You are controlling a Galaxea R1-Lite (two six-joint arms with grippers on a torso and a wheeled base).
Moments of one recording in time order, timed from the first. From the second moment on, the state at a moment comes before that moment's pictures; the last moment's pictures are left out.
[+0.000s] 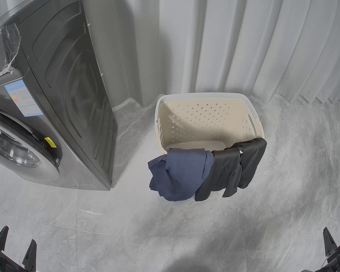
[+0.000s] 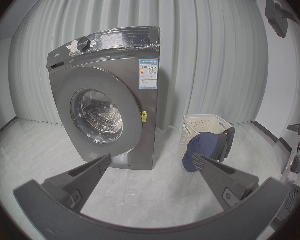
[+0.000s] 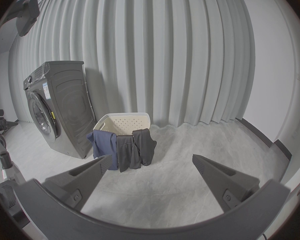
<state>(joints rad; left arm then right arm) 0.00 0.02 -0.02 0.00 0.01 -0.03 -0.01 0.02 -0.02 0.00 0.02 -0.01</state>
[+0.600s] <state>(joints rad) 0.00 0.02 -0.02 0.00 0.01 -0.03 -0.01 0.02 -0.02 0.00 0.02 -0.01</state>
